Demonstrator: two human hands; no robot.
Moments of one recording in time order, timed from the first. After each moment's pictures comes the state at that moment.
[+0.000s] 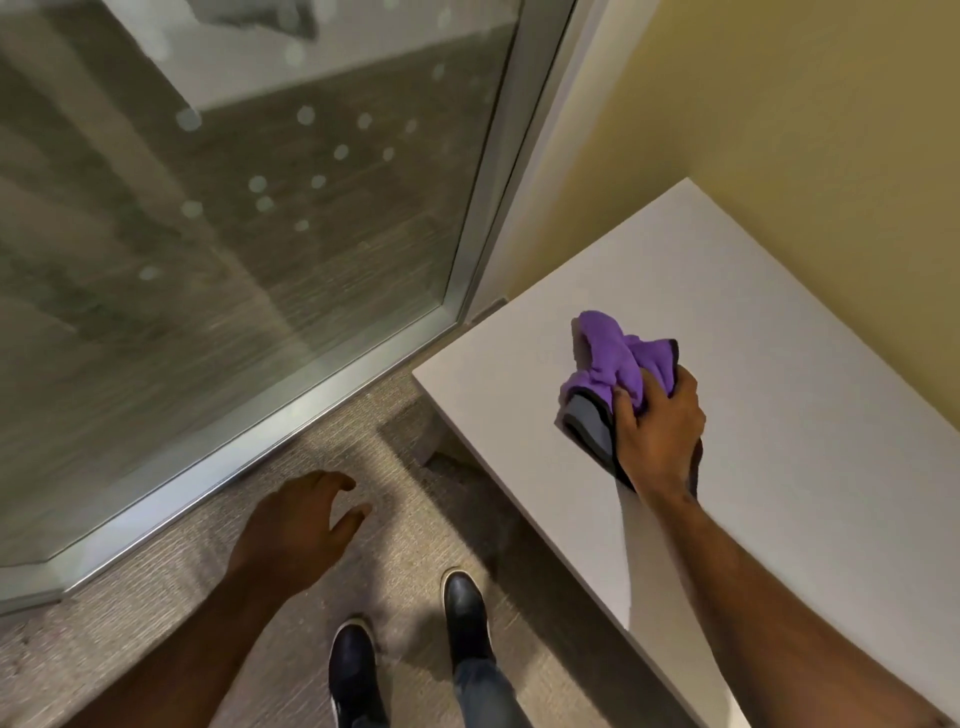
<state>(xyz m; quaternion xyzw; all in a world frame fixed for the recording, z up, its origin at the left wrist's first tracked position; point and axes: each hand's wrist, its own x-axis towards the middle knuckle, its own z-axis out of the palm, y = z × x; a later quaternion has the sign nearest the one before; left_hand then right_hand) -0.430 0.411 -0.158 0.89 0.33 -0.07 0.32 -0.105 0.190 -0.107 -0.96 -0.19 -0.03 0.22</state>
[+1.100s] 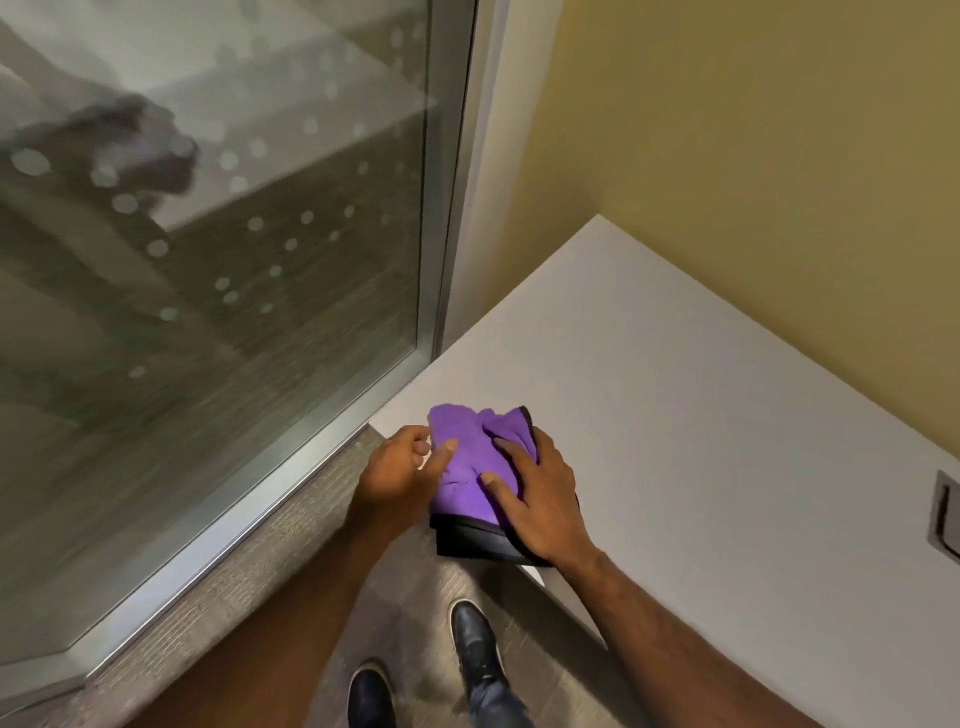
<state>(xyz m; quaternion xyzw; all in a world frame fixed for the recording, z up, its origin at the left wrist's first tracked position) -0.292 0.360 -0.063 0.76 0.37 0.02 0.53 -0.191 0.183 -0.080 -0.90 -0.31 0.17 0.25</state>
